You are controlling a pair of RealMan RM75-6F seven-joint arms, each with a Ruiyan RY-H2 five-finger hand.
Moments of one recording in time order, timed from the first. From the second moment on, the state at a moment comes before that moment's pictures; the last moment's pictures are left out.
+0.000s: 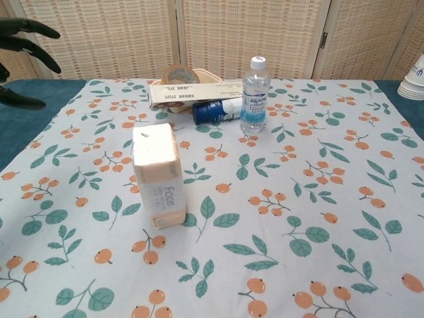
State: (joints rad) left arm -0.48 -1.08 -0.29 -2.02 1.08 1.09 0.13; right arm 0.25 -0.54 0.09 -2.36 -1.25 1.30 -0.43
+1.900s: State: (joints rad) left arm -1.32 -1.63 -0.29 -2.22 0.08 1.95 1.10; right arm 0.28 -0.51 0.11 -2.36 -1.17 1.26 -0.41
